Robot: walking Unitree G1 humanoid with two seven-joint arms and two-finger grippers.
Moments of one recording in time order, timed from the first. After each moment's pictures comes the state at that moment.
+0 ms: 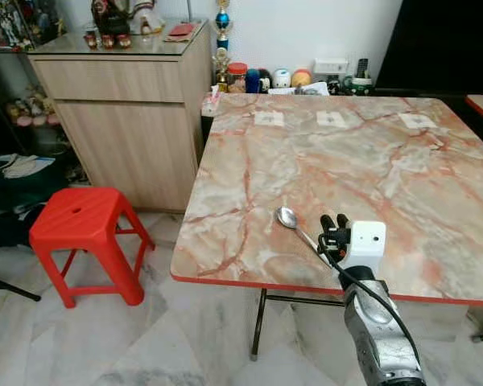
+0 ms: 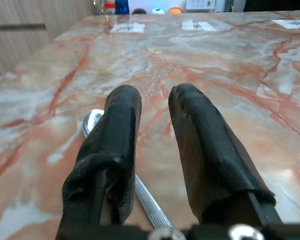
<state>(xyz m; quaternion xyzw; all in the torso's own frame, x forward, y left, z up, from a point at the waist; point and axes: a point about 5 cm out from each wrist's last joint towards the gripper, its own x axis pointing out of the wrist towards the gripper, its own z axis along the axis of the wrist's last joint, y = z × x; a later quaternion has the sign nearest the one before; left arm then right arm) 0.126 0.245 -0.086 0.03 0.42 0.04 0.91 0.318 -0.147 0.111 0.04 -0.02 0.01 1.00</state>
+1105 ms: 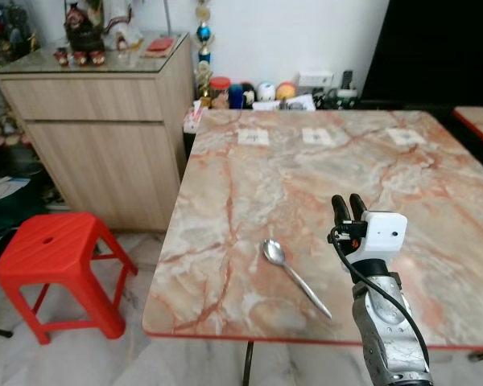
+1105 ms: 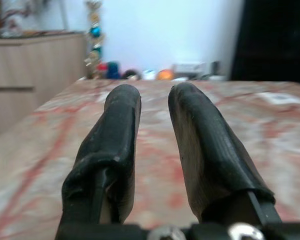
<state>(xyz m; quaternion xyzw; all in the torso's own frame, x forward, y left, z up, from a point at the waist) 0.128 0.249 -0.083 0.03 0.41 0.04 0.91 0.314 -0.138 0.140 0.03 -0.11 0.04 0.99</state>
